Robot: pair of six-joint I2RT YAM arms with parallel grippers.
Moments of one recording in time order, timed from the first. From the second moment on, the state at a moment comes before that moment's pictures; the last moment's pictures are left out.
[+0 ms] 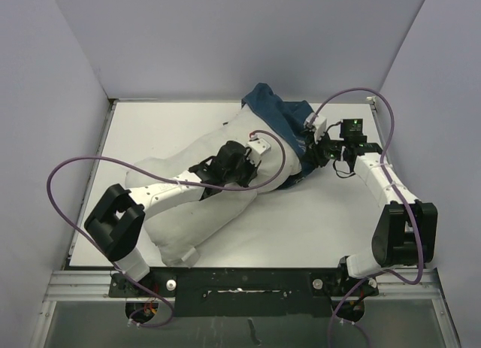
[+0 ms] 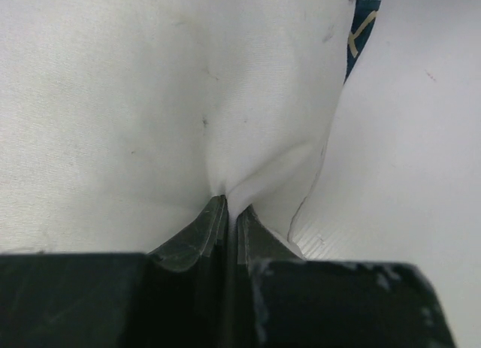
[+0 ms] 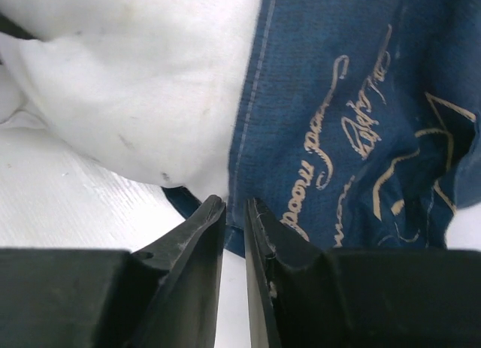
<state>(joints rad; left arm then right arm) -0.82 1.66 1.12 -0.04 0.02 -0.01 0.04 1.47 1.10 -0.46 -0.72 -0.59</state>
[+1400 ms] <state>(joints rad) -0.60 1.65 1.14 0.03 0.30 -0.31 0.28 1.51 1.26 -0.68 -0.99 -0.62</state>
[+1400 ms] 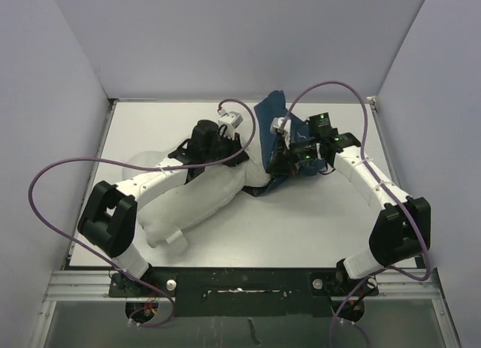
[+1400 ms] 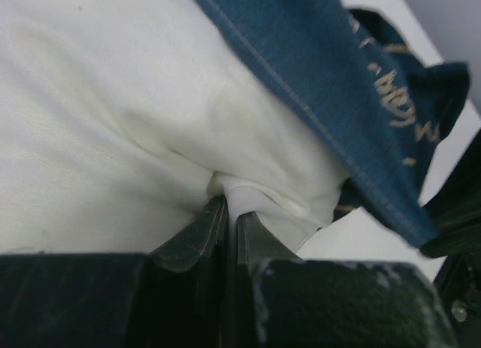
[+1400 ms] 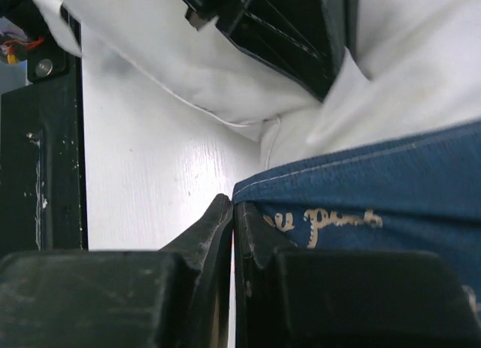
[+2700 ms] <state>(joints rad) -0.54 1.65 0.95 0.35 0.64 -0.38 0.25 1.75 1.24 -0.82 -0.83 -0.78</state>
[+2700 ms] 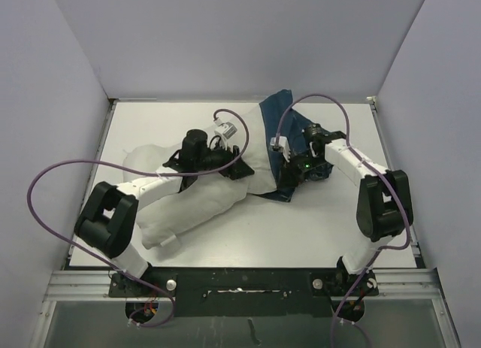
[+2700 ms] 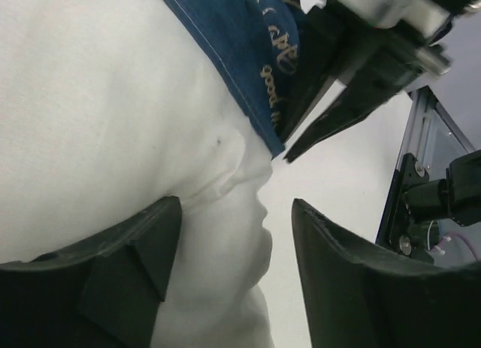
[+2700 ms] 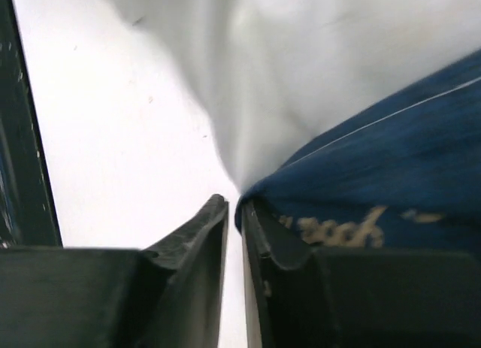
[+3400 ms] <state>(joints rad) -0.25 1.72 1.55 -0.36 0.36 -0.33 0.29 2.05 1.93 -0.54 -0.61 -0.47</state>
